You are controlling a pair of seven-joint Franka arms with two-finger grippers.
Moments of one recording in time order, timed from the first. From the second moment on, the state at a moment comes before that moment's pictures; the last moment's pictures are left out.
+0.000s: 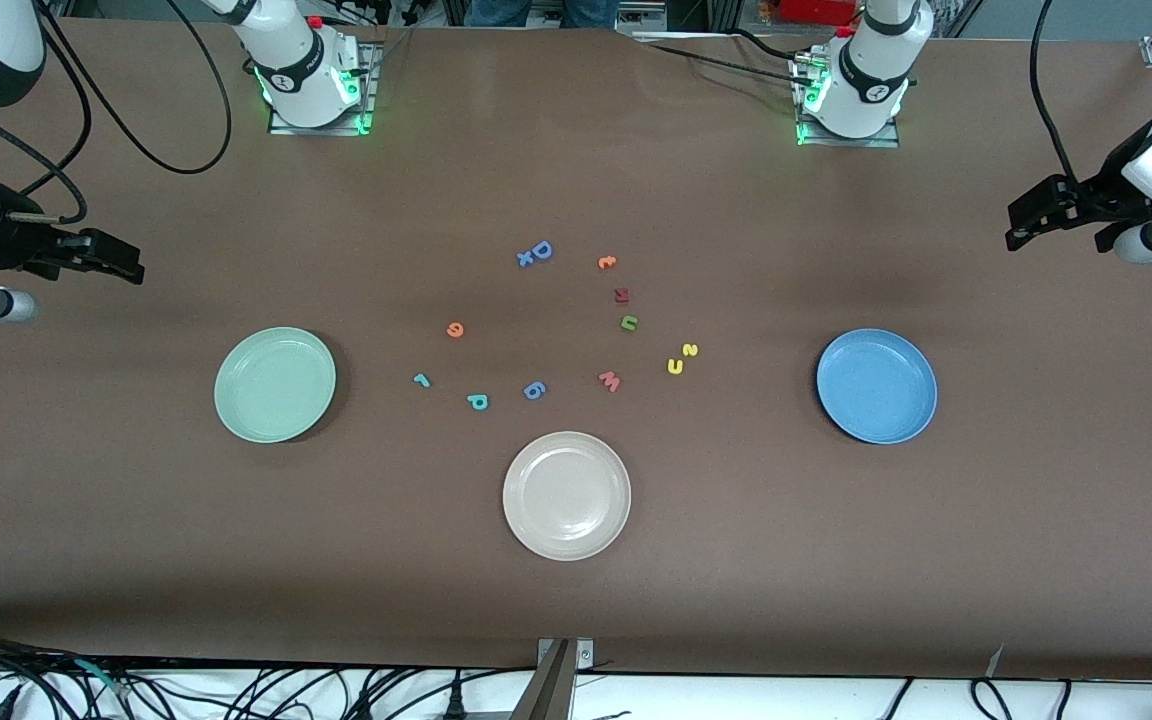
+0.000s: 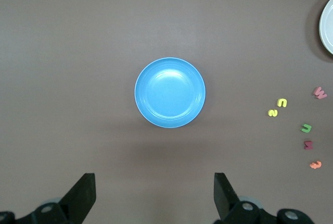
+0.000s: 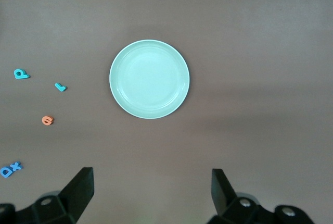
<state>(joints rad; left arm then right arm) 0.01 -0.03 -0.04 -1.63 0.00 1.57 -0.03 0.07 0.12 -0.05 -1.56 -0.02 1.57 0.04</state>
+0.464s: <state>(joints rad) 0.01 -0.03 -0.04 -1.63 0.00 1.57 -0.03 0.07 0.12 -0.05 -1.56 -0.02 1.57 0.04</state>
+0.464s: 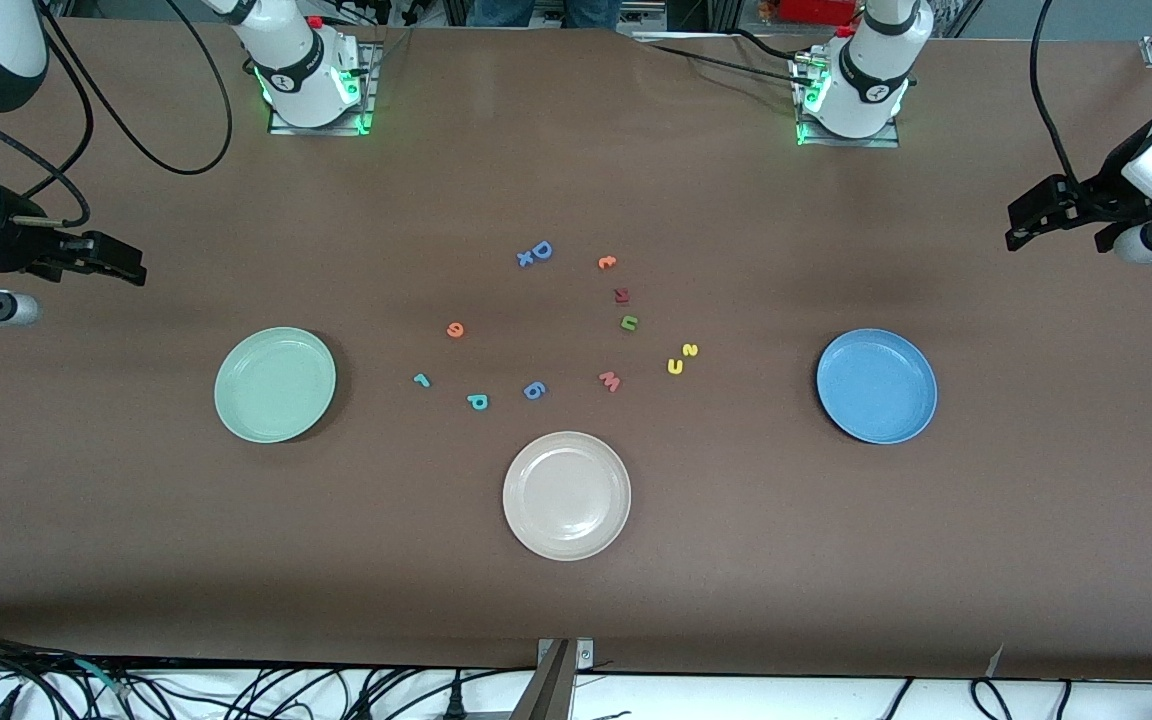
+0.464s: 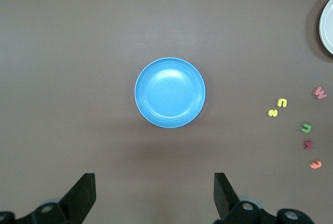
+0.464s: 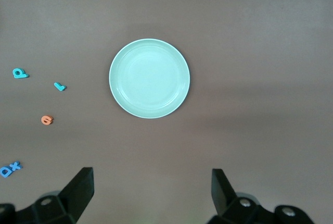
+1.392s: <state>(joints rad) 0.01 -0.03 -0.04 -1.63 0.00 1.57 -0.03 0.07 0.12 -0.05 -1.56 -0.02 1.57 0.04</state>
